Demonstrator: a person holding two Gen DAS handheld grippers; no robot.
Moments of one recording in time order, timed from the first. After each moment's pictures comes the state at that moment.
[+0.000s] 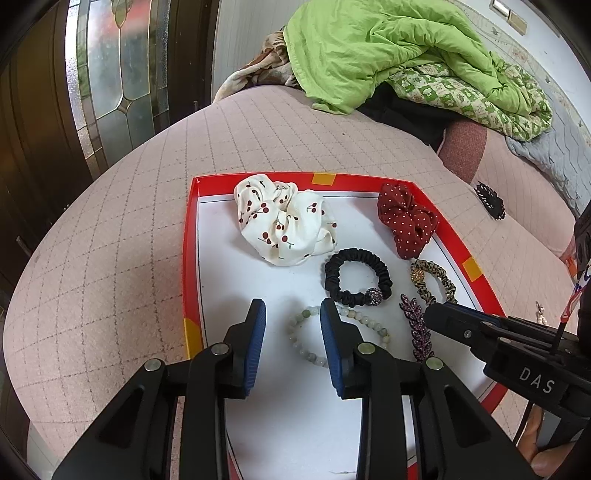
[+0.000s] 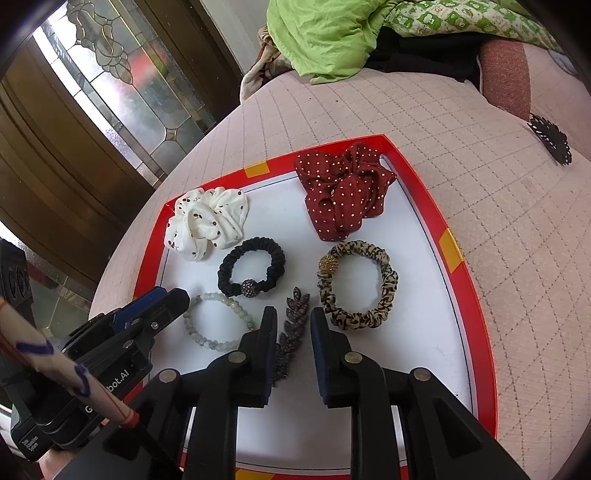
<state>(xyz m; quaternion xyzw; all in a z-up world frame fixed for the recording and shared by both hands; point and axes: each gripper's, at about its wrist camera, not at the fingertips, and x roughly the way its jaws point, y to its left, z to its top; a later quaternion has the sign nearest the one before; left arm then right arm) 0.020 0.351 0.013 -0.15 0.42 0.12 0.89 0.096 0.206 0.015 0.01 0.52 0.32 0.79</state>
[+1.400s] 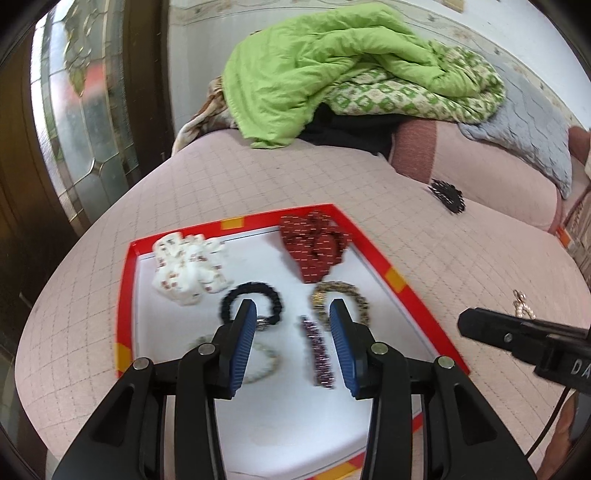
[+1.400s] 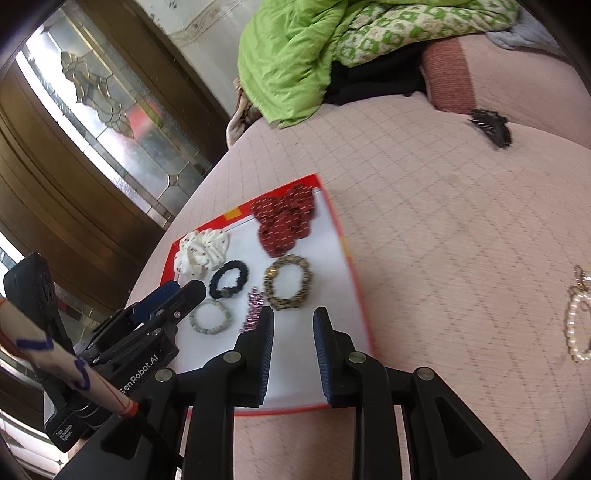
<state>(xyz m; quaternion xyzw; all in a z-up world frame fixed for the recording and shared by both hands) 0.037 0.249 0.052 -0.06 0.38 0.10 0.92 0.090 0.086 0.057 0.09 0.48 0.31 0.81</state>
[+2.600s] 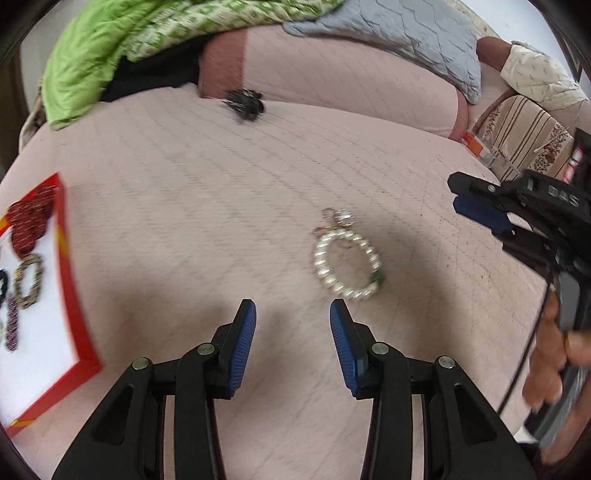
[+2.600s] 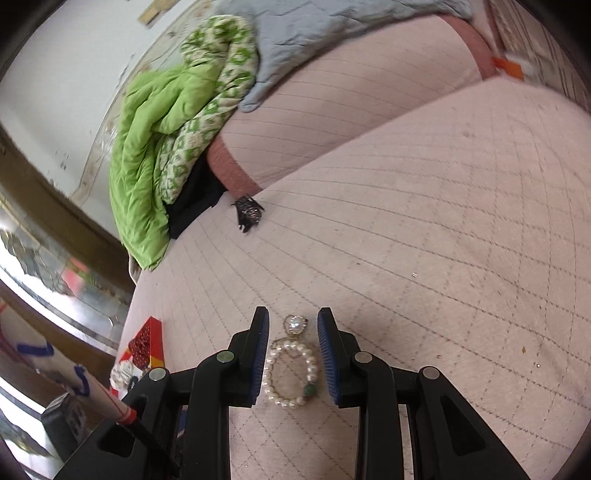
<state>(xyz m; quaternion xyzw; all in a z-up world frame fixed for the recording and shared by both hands) 0.102 -0.020 0.010 -0.04 0.49 -0.10 0.87 0.136 -0.237 0.054 0.28 0.42 0.13 0.85</state>
